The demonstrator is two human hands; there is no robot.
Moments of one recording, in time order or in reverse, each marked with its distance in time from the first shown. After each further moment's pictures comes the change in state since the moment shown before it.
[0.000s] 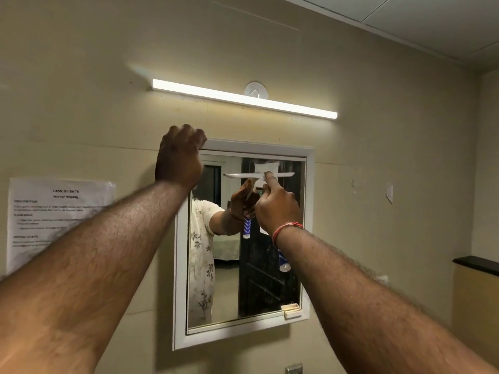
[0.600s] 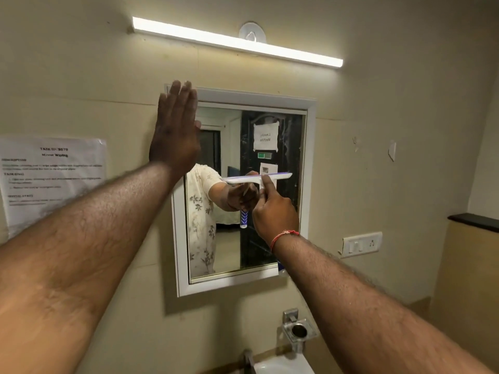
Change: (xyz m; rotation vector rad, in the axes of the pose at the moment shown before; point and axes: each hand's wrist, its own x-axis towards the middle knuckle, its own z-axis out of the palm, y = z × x) left_hand -0.053 -0.010 0.029 0.005 -0.108 0.099; right_hand -0.092 0.051 0.024 -0.052 -0.136 0.089
